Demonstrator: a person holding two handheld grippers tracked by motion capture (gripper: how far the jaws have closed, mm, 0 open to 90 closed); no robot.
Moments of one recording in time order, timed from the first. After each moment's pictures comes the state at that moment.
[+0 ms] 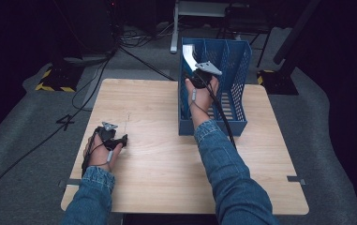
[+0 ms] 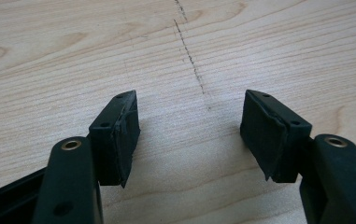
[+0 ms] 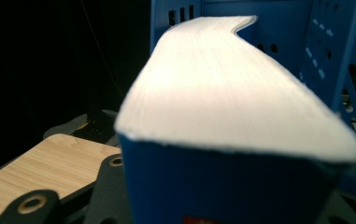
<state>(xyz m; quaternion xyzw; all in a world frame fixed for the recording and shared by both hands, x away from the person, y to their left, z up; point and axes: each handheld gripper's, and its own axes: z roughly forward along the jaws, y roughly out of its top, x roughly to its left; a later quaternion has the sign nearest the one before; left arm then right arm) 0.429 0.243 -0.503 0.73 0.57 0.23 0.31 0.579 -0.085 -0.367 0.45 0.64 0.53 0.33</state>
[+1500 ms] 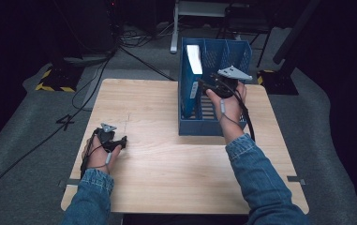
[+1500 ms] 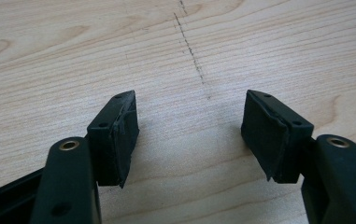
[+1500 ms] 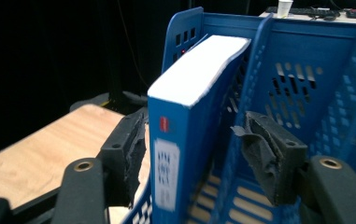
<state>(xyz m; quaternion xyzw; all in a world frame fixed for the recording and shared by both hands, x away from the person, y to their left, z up) 0.423 0.245 -0.504 0.73 0.57 0.23 0.32 0.505 -0.153 -0.322 0.39 0.70 0.52 0.30</state>
